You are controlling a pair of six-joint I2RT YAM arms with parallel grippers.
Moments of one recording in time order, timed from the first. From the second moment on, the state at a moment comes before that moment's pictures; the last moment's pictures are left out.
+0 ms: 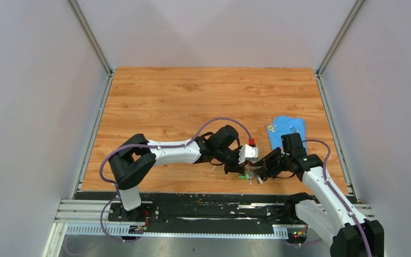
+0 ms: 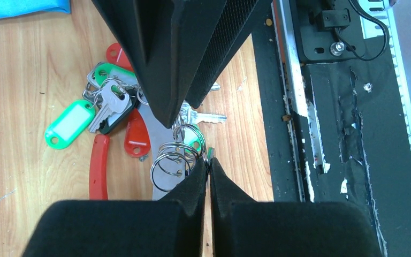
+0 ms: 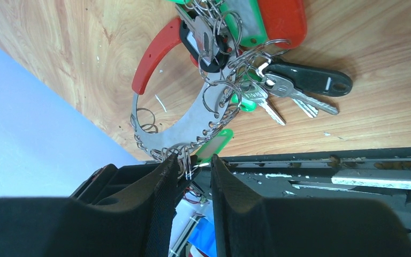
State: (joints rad) left arm -1.04 1.79 1.09 -0.03 0.61 0.32; right arm 0.23 0.83 0.49 -0.71 -0.38 1.25
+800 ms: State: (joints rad) left arm -1.04 1.81 1.11 -0.03 0.61 0.32; right arm 0.29 0.88 0.49 -0.69 -0.39 1.27
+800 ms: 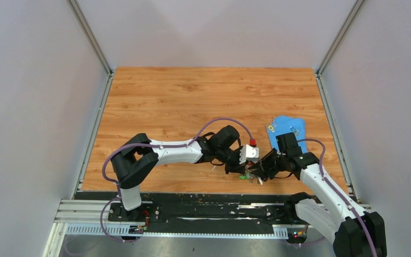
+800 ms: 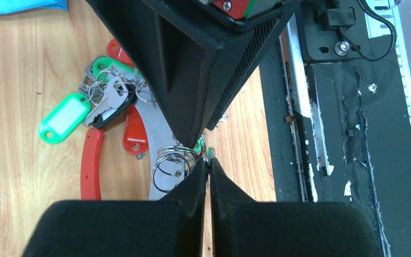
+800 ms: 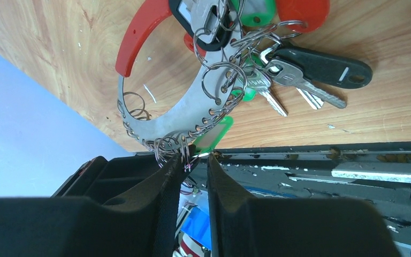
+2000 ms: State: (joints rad) left arm -1.03 1.81 1.10 -0.01 0.57 0.30; right arm 0.29 1.01 0.57 -0.64 -0.47 1.06
